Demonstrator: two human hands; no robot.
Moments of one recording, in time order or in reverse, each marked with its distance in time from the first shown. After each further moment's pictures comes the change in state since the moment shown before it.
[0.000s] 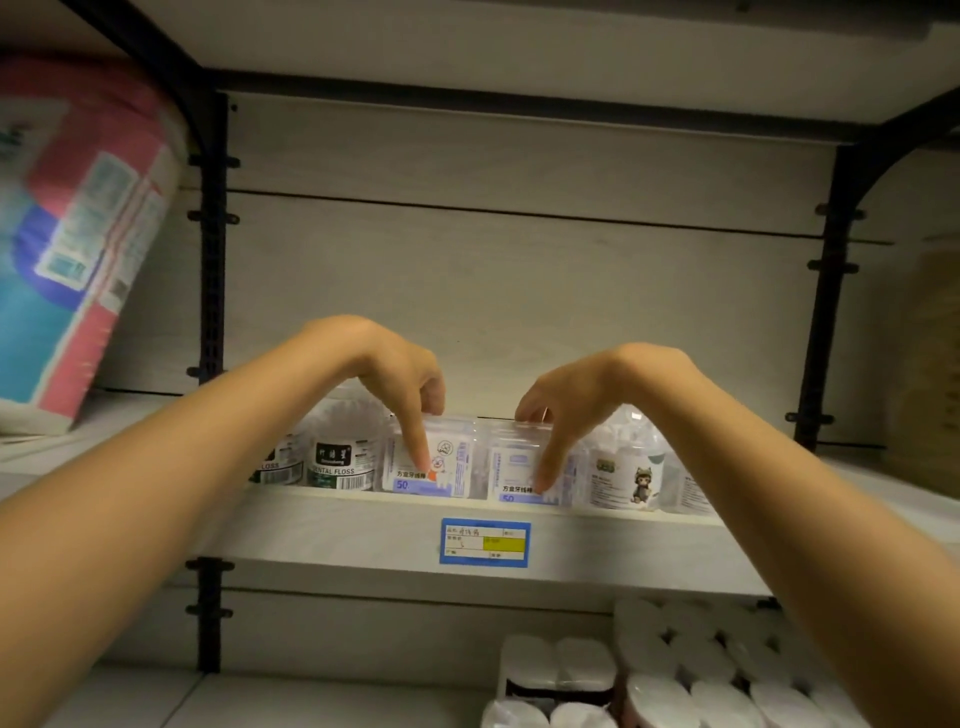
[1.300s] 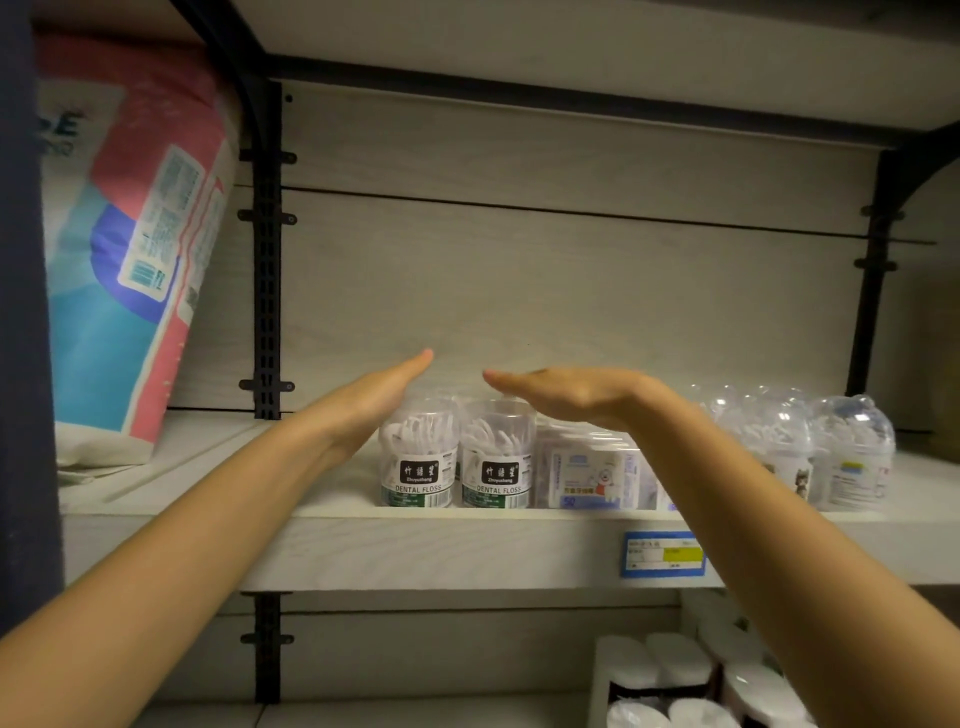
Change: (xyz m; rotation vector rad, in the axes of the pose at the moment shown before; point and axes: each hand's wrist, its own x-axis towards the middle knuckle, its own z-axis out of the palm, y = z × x) left_hand -0.005 -0.136 0.071 -1.162 0.364 0.086; right_hand 0.060 -0.119 -0.021 0.726 0.211 -0.011
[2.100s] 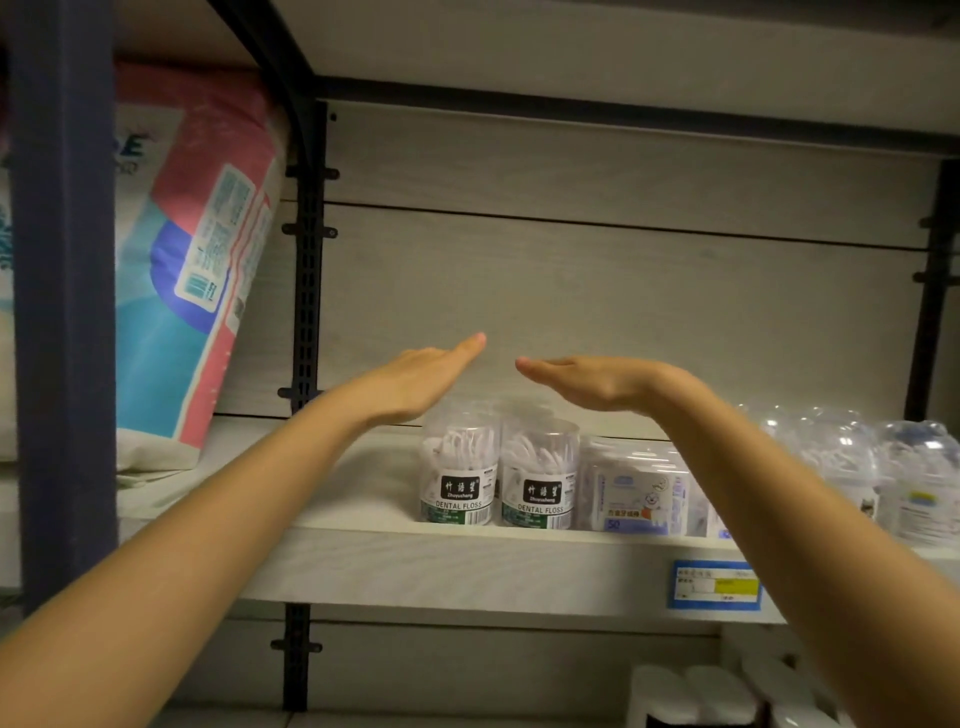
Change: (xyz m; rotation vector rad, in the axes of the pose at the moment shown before) left_hand 0.000 0.028 -0.016 0.555 0.060 0.186; right_hand 0.014 -0.016 -0.014 -0.177 0.077 -0.029
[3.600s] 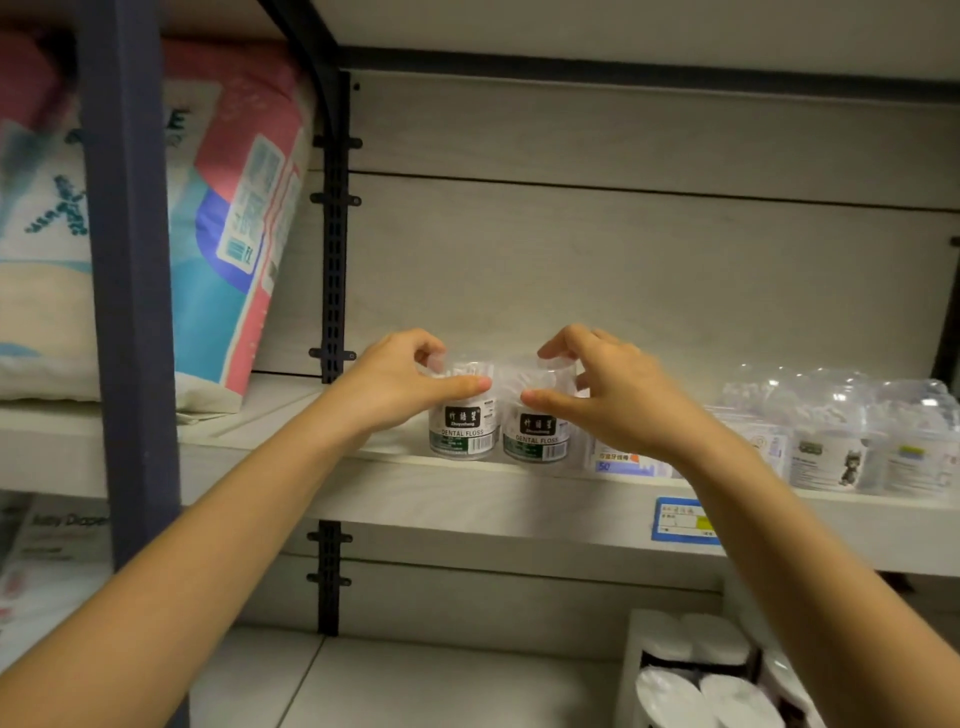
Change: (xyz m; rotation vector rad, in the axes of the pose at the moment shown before) left_hand -0.065 -0.002 0.016 -0.218 0.259 -0.131; right_hand -0.064 0.001 0.044 -0.033 0.462 -0.138
